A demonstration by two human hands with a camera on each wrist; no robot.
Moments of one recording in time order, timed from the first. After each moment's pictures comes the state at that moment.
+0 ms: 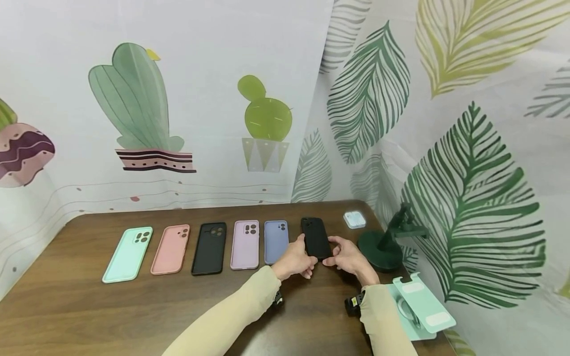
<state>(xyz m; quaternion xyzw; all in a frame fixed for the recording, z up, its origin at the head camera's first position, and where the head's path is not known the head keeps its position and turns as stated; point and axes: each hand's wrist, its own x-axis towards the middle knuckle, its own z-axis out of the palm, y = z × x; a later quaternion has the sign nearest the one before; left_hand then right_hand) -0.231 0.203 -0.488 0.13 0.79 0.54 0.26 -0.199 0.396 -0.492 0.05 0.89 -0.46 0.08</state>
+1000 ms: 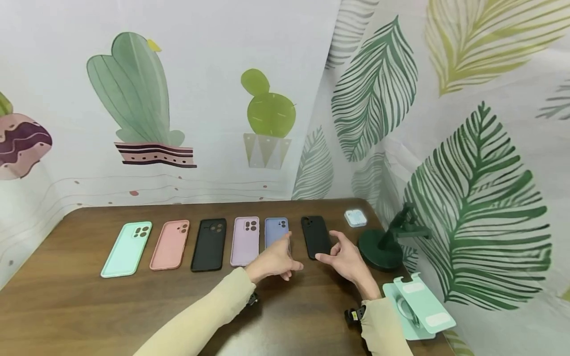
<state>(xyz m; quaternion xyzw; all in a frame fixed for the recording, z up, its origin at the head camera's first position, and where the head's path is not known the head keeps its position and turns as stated) -0.228 0.145 -0.467 0.17 0.82 0.49 0.25 -0.177 0.373 -0.481 0.06 0.90 -0.42 0.01</state>
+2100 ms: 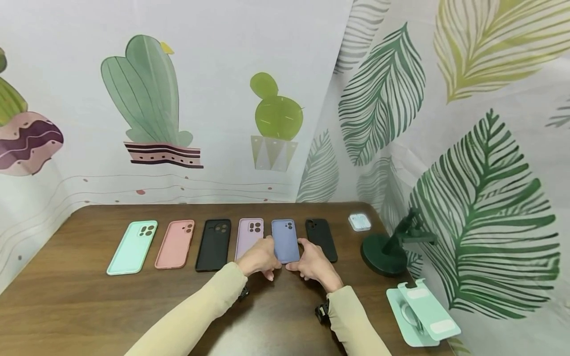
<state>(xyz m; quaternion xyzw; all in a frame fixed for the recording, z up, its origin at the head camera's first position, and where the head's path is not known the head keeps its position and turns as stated) -0.283 0.121 -0.527 0.15 0.92 0.31 0.17 -0.212 0.287 -0.495 0.06 0.91 -0.39 0.09</state>
